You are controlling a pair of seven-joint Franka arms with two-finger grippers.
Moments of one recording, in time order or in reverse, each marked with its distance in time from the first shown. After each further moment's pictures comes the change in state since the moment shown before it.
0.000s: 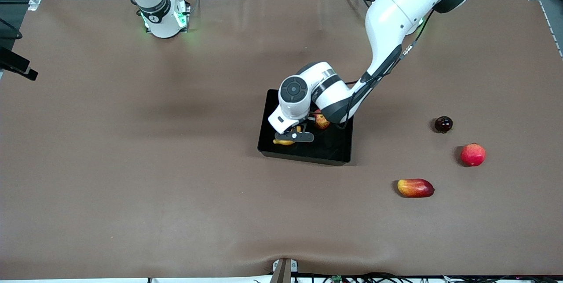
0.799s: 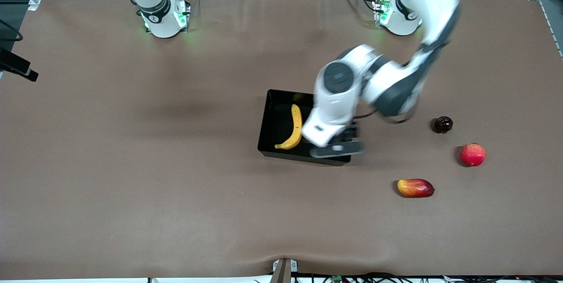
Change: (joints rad) left arm 0.178 -0.330 0.039 0.078 0.000 -0.228 0.057; right arm -0.001 0.005 0.000 0.000 0.000 0.001 0.000
